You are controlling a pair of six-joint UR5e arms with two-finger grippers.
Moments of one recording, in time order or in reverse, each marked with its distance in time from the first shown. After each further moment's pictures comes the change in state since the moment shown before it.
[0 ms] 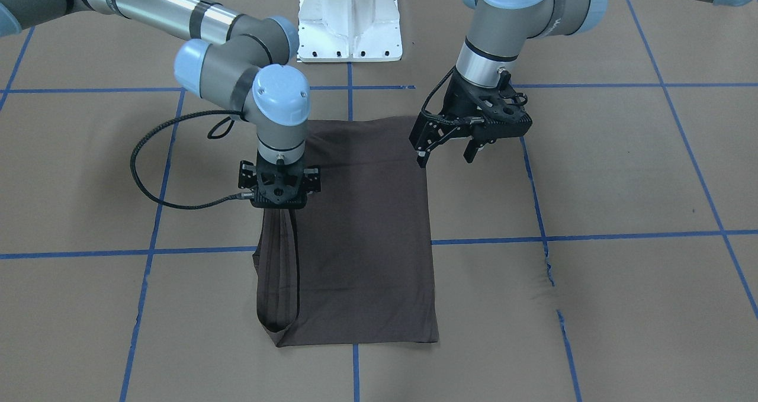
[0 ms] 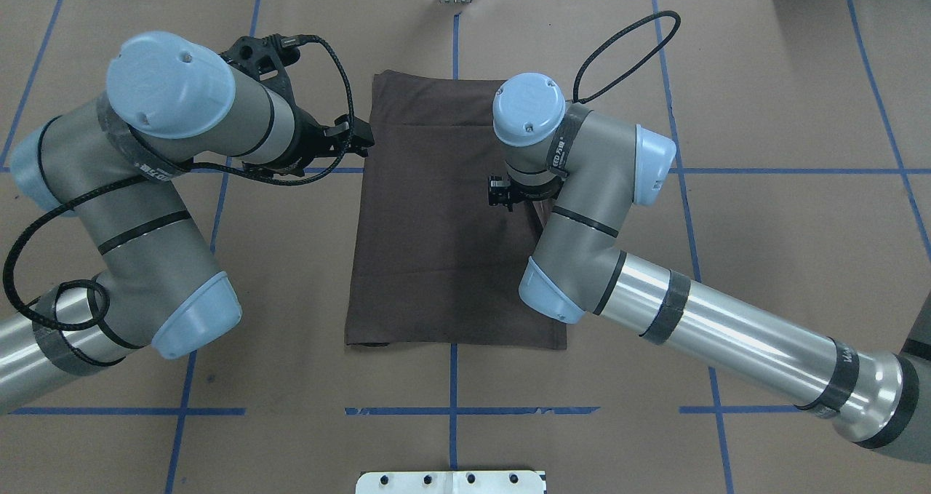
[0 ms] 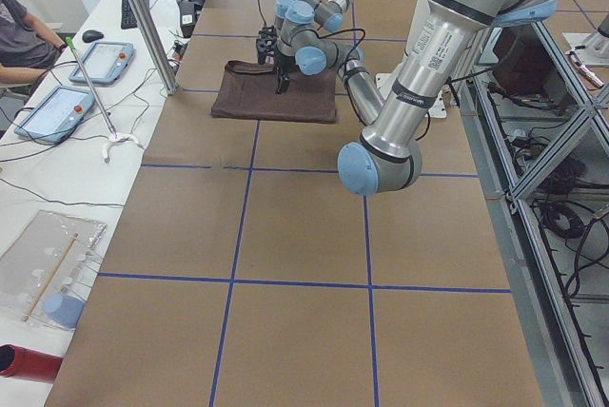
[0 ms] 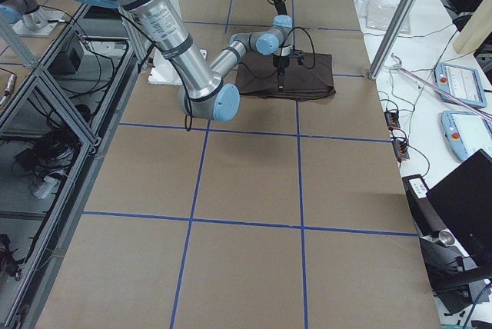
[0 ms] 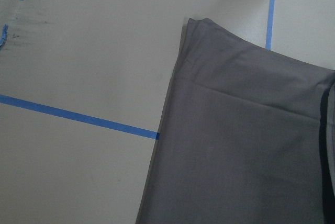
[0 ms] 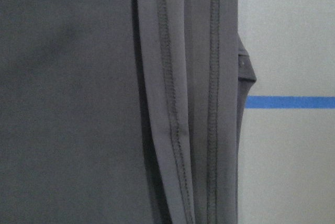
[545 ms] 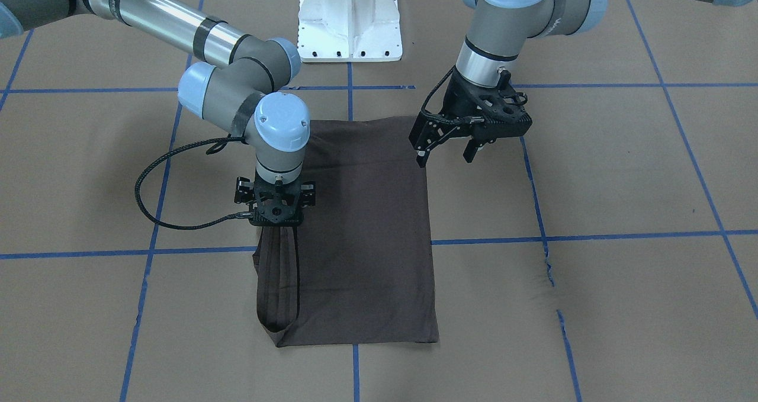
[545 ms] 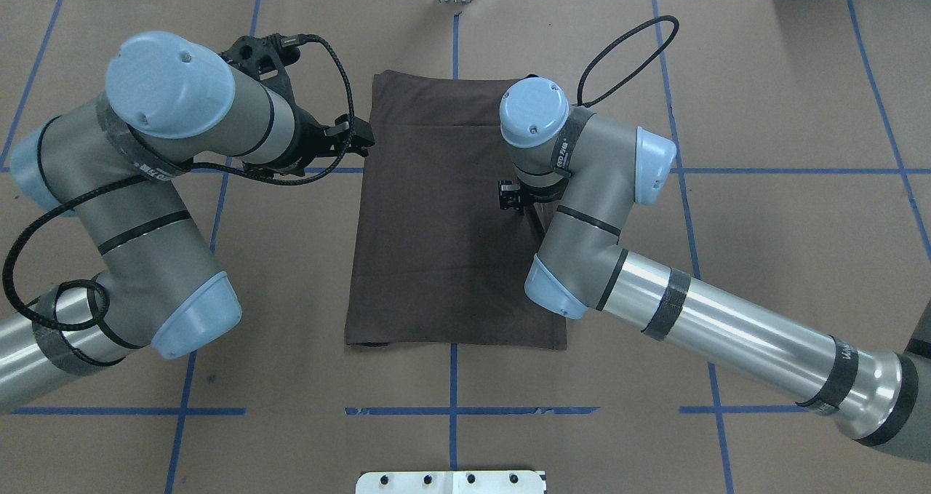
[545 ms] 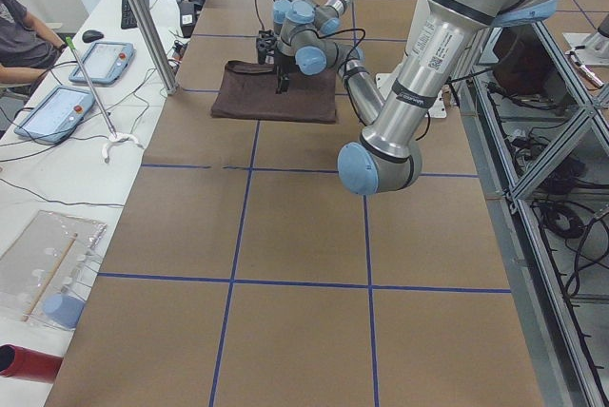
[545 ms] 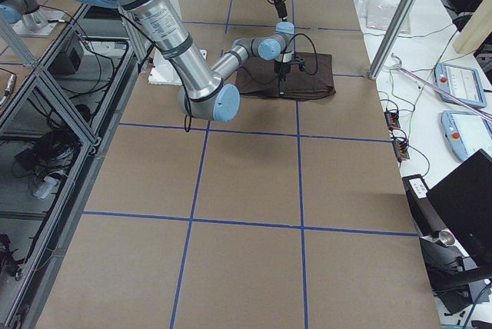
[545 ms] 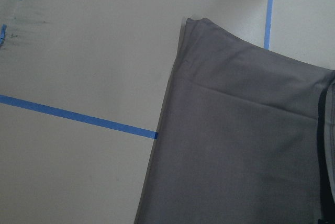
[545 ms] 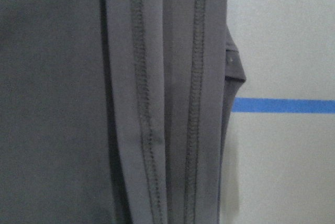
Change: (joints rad) left arm 0.000 0.000 0.000 -0.002 0.000 -0.001; right arm 0.008 -0.018 -0.033 0.000 0.017 -0.042
